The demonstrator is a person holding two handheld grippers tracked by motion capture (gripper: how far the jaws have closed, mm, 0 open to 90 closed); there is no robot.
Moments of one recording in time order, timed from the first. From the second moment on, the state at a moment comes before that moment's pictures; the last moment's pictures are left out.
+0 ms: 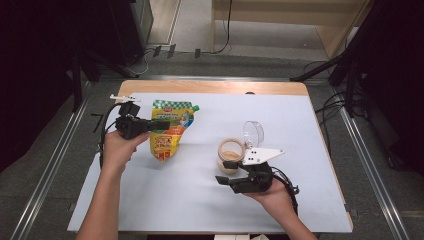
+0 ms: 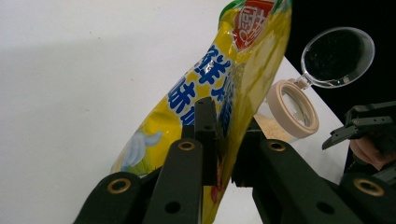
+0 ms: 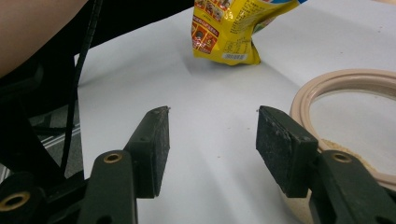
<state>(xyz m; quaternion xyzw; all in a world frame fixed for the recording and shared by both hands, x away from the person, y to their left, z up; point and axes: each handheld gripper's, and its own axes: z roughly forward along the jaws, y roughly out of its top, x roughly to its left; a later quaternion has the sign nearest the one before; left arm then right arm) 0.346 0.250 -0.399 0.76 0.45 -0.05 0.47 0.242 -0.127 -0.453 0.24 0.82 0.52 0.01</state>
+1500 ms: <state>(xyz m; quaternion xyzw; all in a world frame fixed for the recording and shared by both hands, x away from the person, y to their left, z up) 0.321 0.276 -0.351 0.77 0.43 0.00 0.47 0.244 -0.122 -0.457 0.24 0.83 0.50 0.02</state>
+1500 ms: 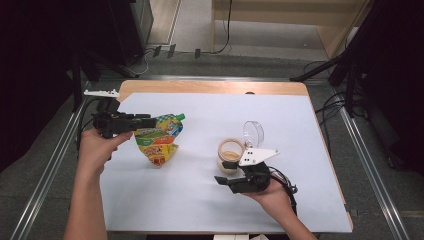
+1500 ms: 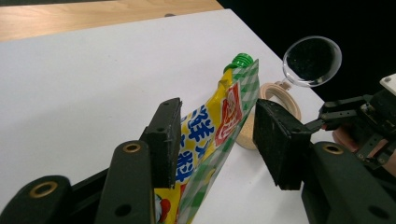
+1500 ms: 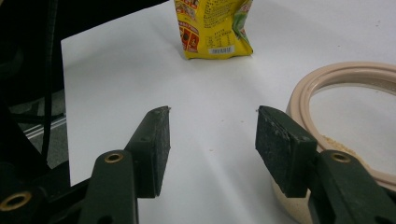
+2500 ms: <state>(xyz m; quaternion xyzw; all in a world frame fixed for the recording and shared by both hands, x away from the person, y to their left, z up) 0.309 0.325 -0.341 0.73 0.50 0.06 0.46 0.245 -0.125 -0.454 0.24 0.83 0.50 0.02</state>
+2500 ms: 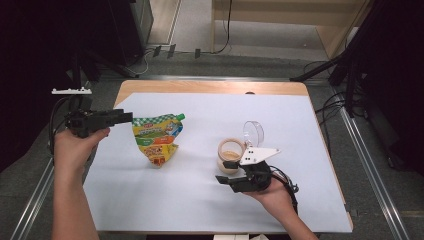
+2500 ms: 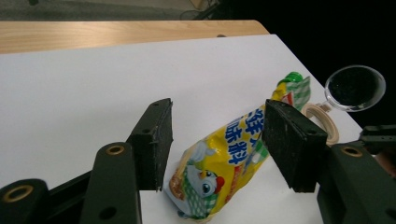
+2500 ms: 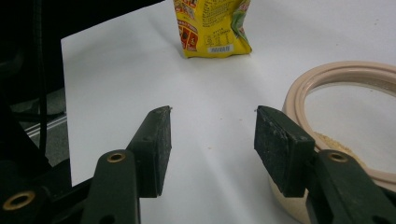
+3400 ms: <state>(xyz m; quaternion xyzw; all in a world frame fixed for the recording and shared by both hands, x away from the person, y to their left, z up) 0.329 0.332 -0.386 0.73 0.52 0.06 0.44 0.246 -0.149 -0.434 0.25 0.82 0.51 0.04</state>
